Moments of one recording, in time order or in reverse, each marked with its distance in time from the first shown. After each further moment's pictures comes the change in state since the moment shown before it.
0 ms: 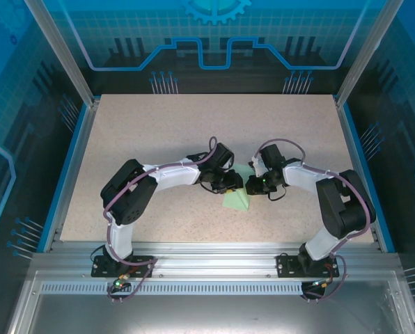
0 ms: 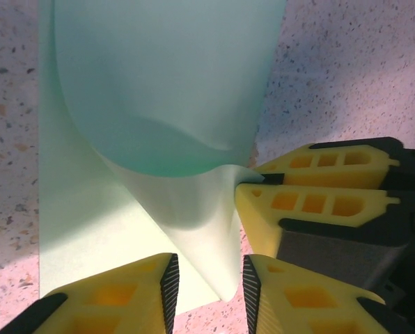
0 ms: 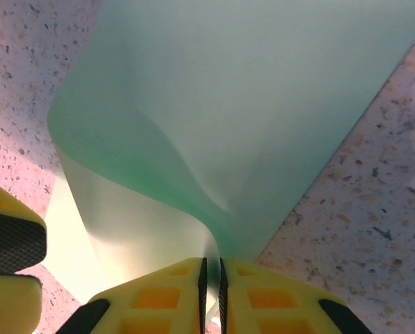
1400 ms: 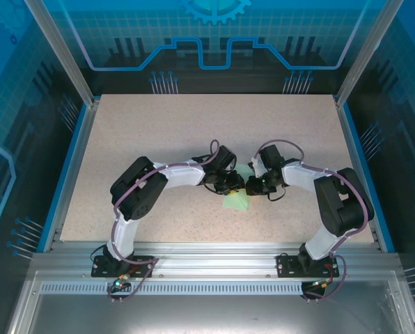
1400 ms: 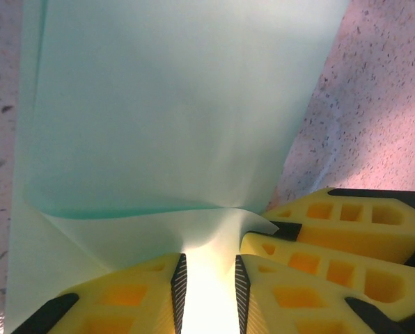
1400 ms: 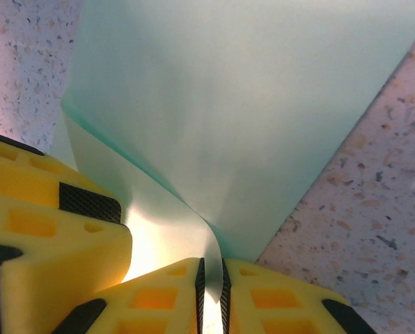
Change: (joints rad) left arm -0.001 0.093 0.013 0.086 0.007 -0.101; right arm 0.000 0.019 0.000 0.008 -0.001 0.000
